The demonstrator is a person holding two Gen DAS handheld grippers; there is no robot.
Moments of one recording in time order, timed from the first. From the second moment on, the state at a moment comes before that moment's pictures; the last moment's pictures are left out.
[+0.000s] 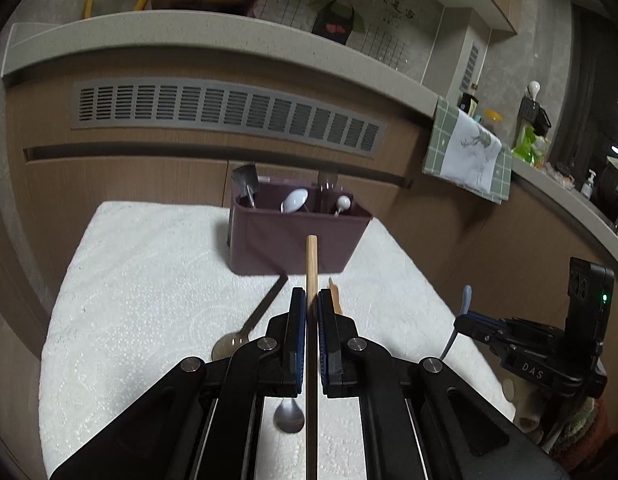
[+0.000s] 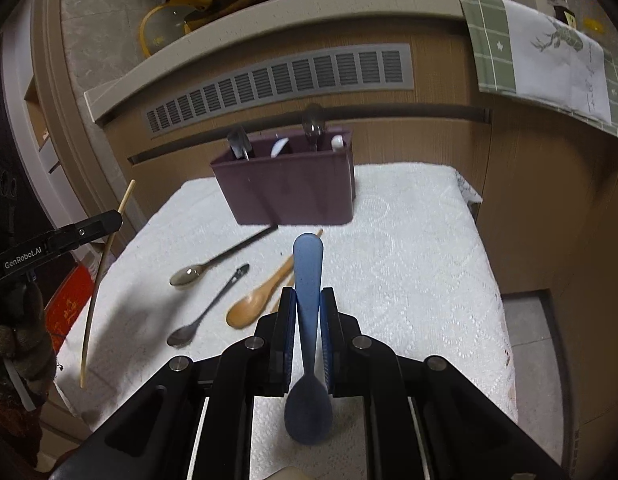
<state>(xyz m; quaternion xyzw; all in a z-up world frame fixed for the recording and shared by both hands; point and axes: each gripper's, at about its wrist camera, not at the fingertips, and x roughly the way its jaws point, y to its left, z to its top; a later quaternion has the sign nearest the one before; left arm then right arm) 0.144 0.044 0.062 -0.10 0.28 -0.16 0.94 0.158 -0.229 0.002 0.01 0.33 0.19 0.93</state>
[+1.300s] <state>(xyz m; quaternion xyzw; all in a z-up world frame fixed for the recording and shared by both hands) 0.361 0.044 0.104 -0.17 0.00 -0.07 0.98 0.353 -0.168 0.105 -0.03 0.16 0.17 0.97</state>
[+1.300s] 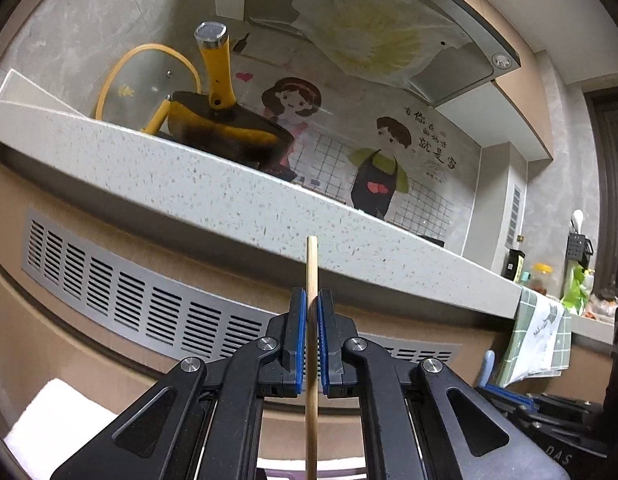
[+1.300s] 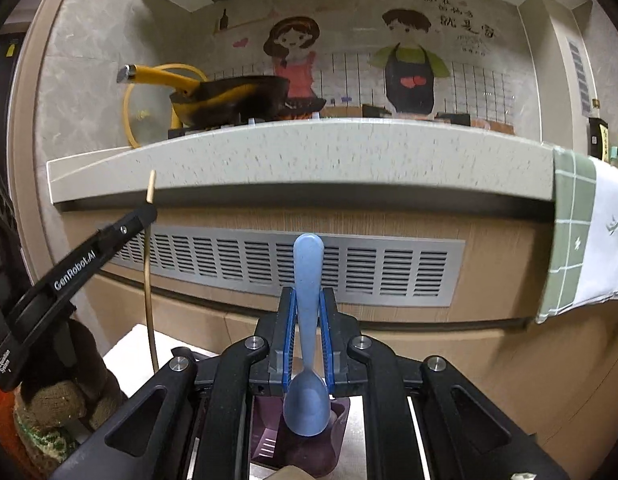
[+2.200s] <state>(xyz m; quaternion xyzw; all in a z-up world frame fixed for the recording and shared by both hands) 0.254 0.084 0.058 -0.16 0.16 -0.06 0.97 0.269 -0.195 0.061 -0.04 0.23 0.16 0.96</state>
